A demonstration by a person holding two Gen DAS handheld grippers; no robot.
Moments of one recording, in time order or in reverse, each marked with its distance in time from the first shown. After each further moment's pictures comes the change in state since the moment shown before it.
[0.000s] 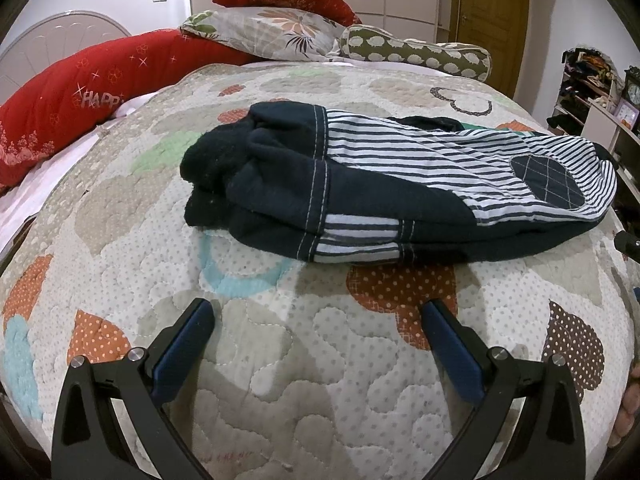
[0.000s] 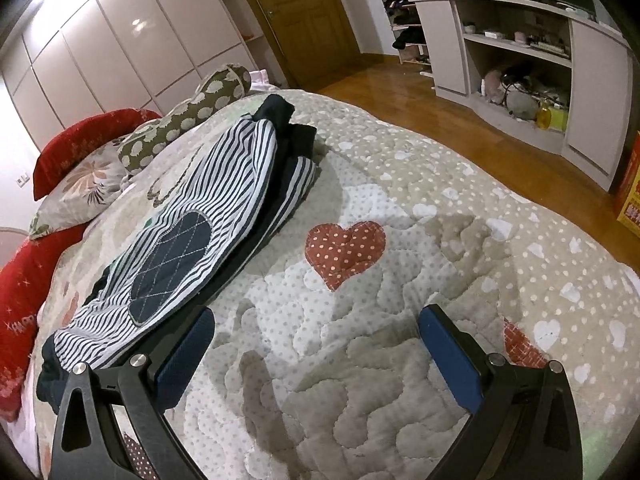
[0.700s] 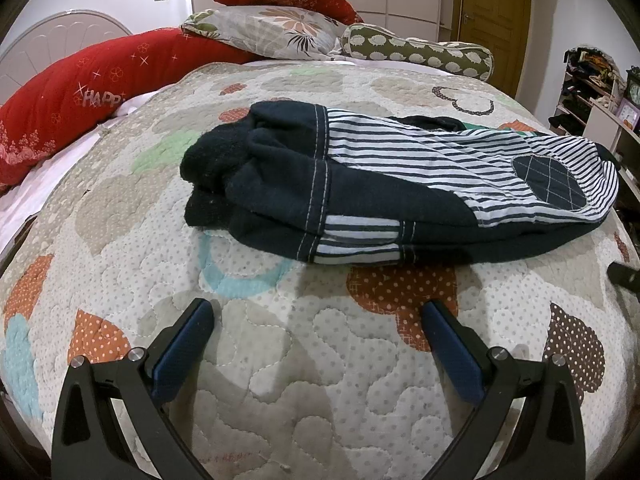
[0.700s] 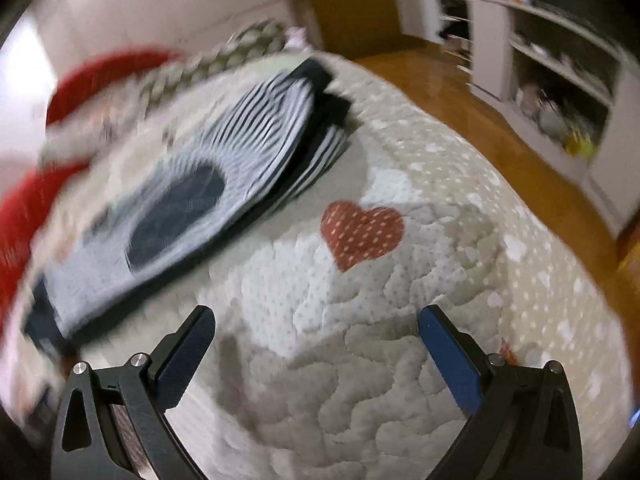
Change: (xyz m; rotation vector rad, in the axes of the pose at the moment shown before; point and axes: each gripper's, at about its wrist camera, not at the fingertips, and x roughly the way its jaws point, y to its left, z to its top) left arm 0.000 0.002 -0.002 0.000 0.002 -0.002; right arm 0.006 0.012 0.004 -0.246 0.160 -0.015
